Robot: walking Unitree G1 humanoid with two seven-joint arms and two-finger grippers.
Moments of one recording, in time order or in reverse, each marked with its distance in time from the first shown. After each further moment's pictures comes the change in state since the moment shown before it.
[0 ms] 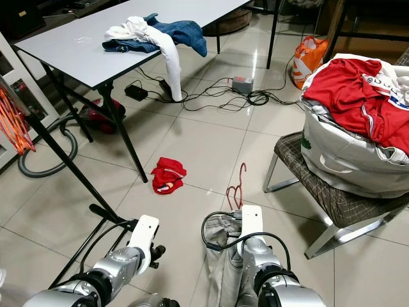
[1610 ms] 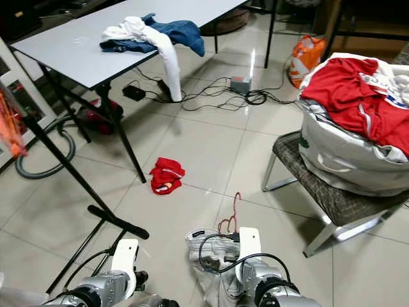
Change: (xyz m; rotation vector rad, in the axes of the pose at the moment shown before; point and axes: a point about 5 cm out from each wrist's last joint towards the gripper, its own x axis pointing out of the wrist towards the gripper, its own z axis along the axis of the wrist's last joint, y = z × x) left arm -0.007 0.015 -0.050 -0.269 0.208 0.115; right arm -0.006 0.003 -0.045 0.024 0.259 0.071
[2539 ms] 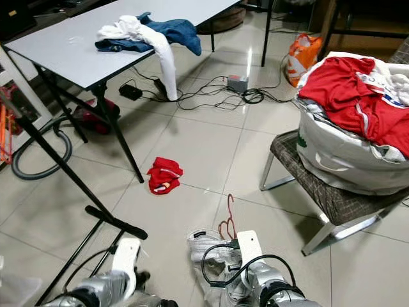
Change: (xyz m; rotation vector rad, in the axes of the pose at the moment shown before) left arm -0.001 0.000 0.005 -0.008 -0.041 -0.053; right arm 0.000 -0.013 -0.007 -0.222 0.001 -0.015
